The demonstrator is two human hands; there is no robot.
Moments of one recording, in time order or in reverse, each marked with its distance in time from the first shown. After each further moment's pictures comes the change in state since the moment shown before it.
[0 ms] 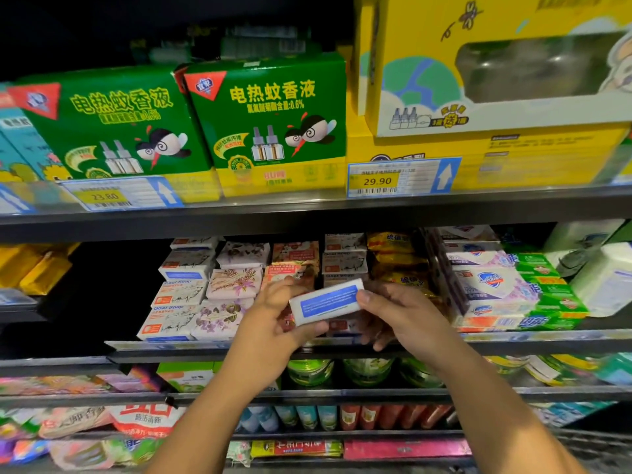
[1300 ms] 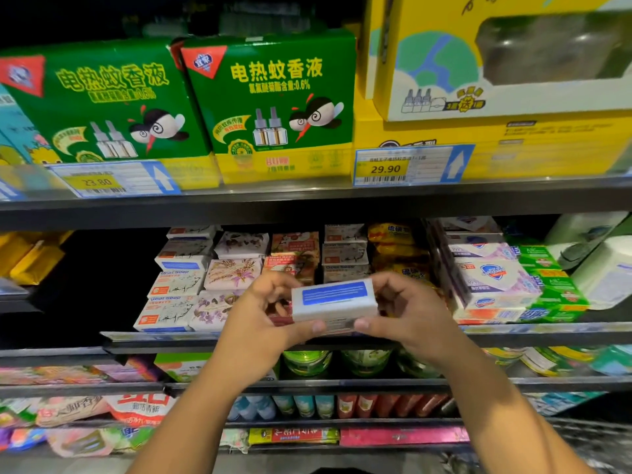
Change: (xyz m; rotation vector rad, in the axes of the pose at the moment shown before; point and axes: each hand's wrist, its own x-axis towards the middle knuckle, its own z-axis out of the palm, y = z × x) left_hand -0.006 0.010 -0.012 -0.264 0.012 -0.011; right_hand -0.003 0.011 -0.004 -0.120 -0.007 -0.259
